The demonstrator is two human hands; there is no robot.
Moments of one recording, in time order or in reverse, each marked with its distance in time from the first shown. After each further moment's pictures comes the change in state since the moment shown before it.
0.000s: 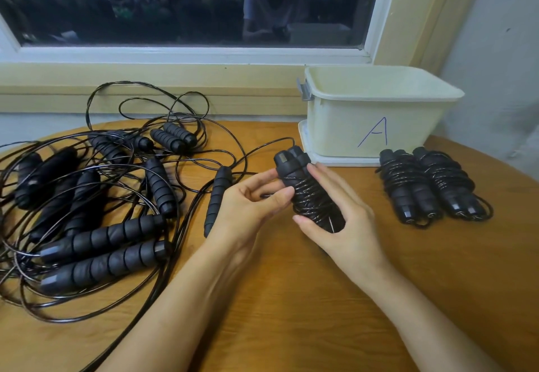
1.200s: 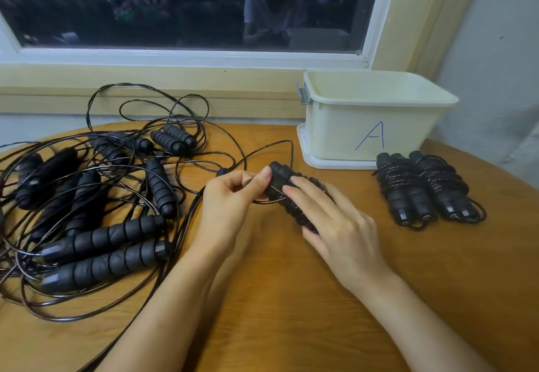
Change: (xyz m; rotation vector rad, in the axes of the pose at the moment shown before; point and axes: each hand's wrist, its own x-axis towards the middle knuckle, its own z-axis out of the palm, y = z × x) left_hand 0.004 0.006 -0.013 0.310 0.135 0.270; right_hand -0.004 -0.009 -0.004 -0.679 -0.041 -0.408
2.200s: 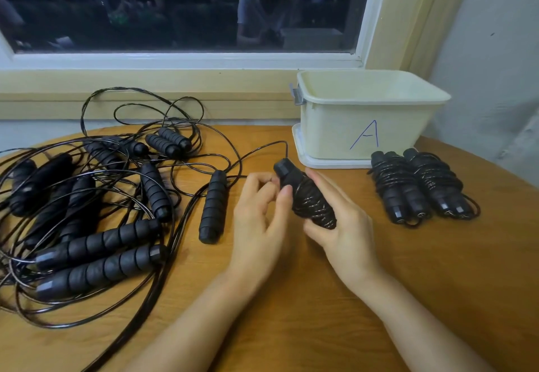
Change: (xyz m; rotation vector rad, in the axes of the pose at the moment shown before) left_hand -0.023 -0.023 0.035 0.364 0.043 0.431; right_hand -0.001 0.001 0.003 0.575 0.050 0.445
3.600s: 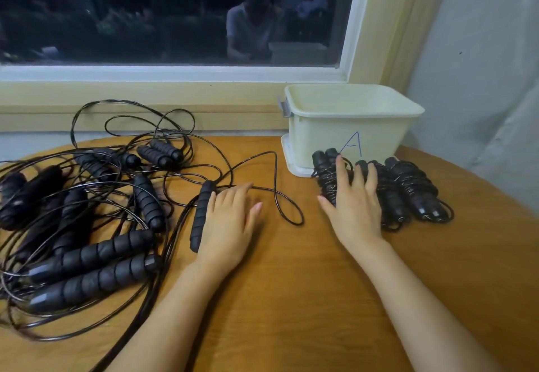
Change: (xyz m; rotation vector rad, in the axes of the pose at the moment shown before) left_hand 0.017 -0.055 -0.024 0.631 -0.320 -0.062; right_hand 0.043 0.043 -0.018 -0.811 -0.092 0.318
